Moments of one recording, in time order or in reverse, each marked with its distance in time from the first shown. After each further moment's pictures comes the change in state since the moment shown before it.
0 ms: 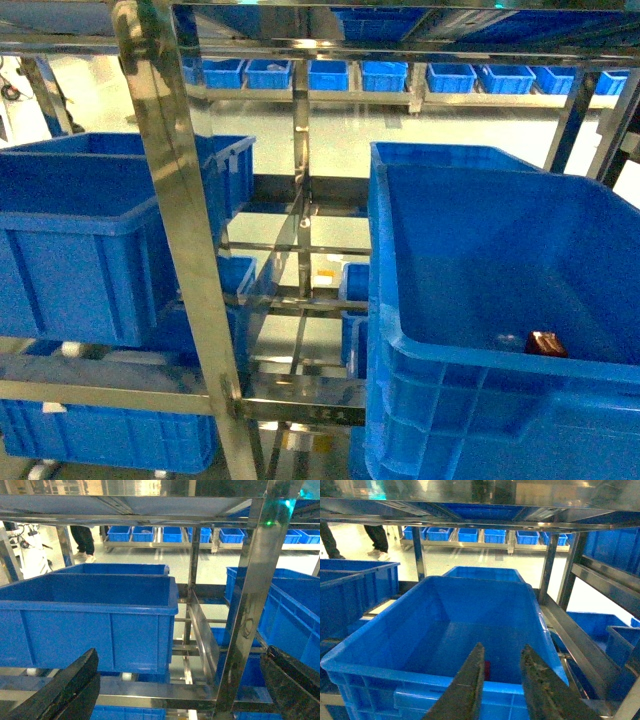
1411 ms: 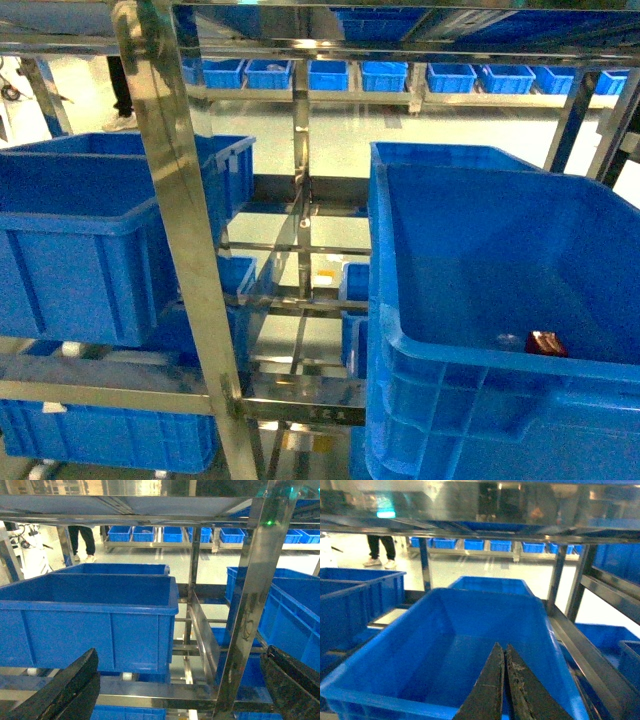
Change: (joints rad) left arm 0.000 0.000 0.000 0.000 0.000 0.000; right arm 0.075 0.466 -0.014 0.512 0.058 0.000
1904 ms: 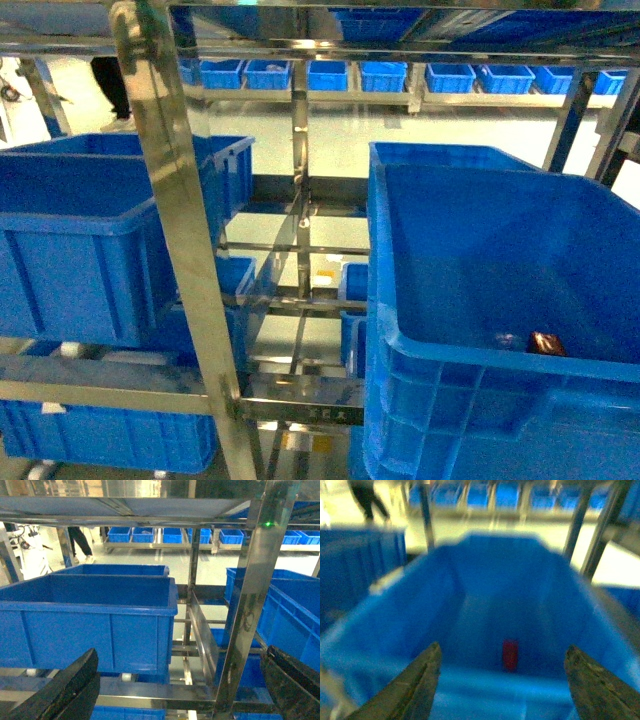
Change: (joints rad) left arm 0.000 0.000 0.000 0.003 0.000 0.000; right arm 0.206 0.659 0.008 0.436 0.176 0.064
